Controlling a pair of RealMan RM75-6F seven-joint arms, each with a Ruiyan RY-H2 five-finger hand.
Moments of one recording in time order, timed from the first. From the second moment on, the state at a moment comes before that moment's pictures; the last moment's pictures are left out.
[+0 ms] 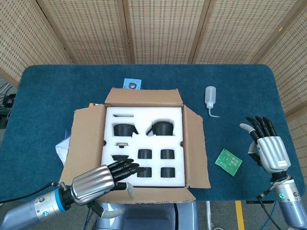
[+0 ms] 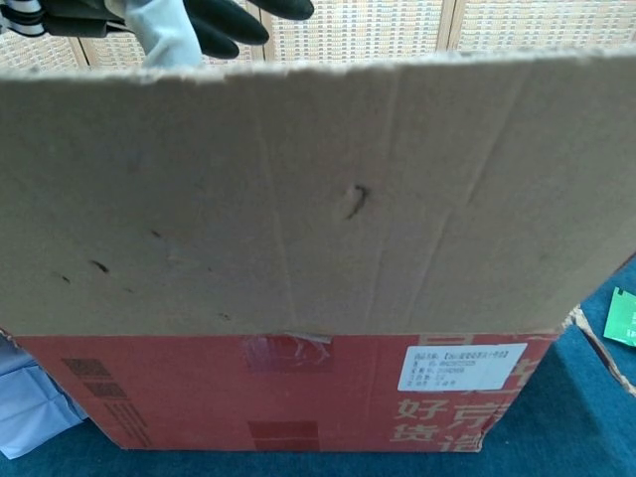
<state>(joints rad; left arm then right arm) -0.70 -0.79 0.02 -2.22 1.97 1.02 -0.40 0.25 -1.06 0.13 -1.74 -1.49 1.40 -0.03</state>
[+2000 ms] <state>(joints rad) -0.13 -1.11 0.04 -1.85 1.53 1.57 0.21 0.19 -1.15 0.10 -1.62 -1.42 1.42 -0.07</state>
